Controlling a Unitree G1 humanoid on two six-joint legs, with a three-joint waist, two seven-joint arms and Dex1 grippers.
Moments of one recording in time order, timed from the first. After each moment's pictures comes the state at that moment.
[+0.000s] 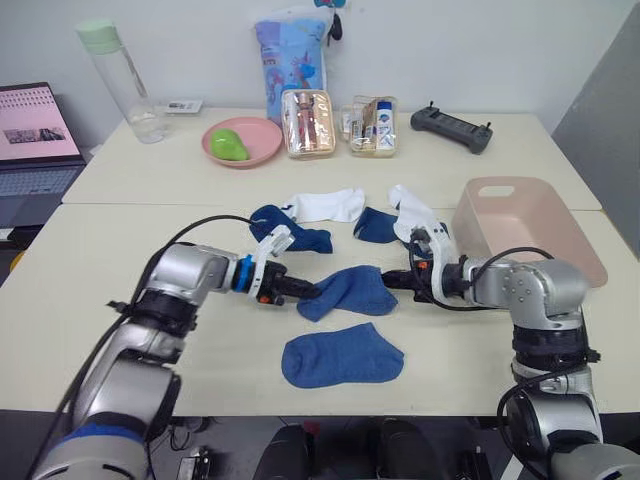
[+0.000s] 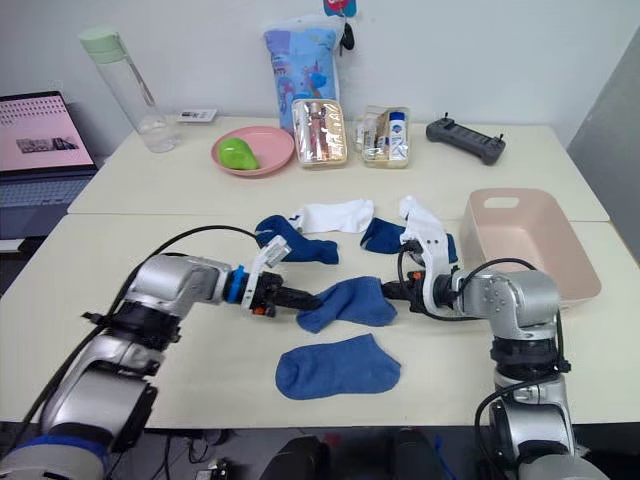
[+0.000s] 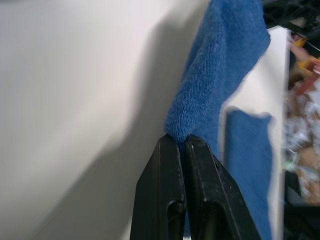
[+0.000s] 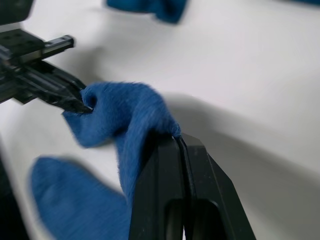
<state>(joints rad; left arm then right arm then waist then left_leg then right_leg) -0.83 0.55 -0.27 0.52 -0.38 0.96 -1.20 -0.65 -0.30 -0.09 -0.11 0.46 1.44 0.51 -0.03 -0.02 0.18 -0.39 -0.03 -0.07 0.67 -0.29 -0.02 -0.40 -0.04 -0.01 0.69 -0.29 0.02</state>
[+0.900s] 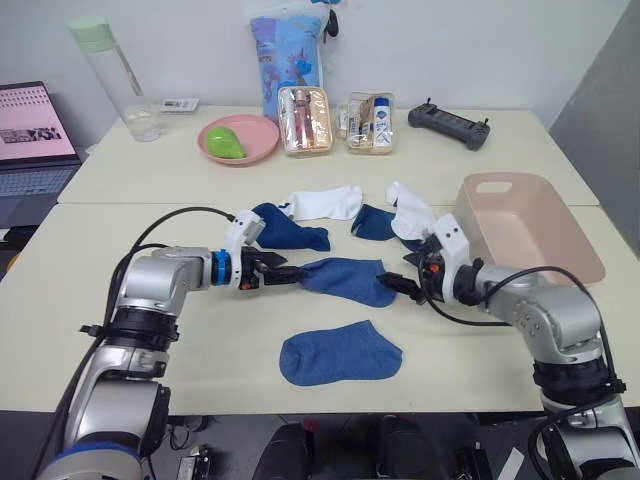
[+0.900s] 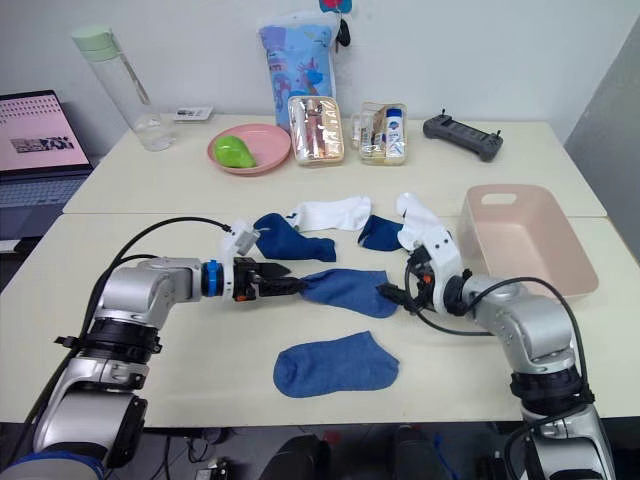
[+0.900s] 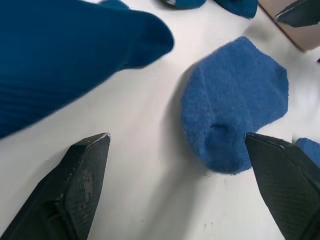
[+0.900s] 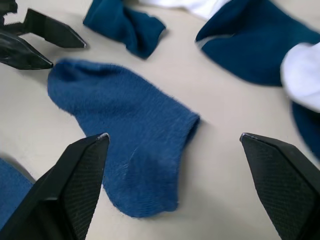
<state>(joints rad) -0.66 0.57 -0.08 0.30 -0.33 0.78 -1.03 -0.44 -0.44 0.07 -0.30 0.41 1.07 0.51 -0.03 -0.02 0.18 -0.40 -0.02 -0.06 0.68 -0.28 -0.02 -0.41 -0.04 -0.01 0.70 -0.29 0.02</state>
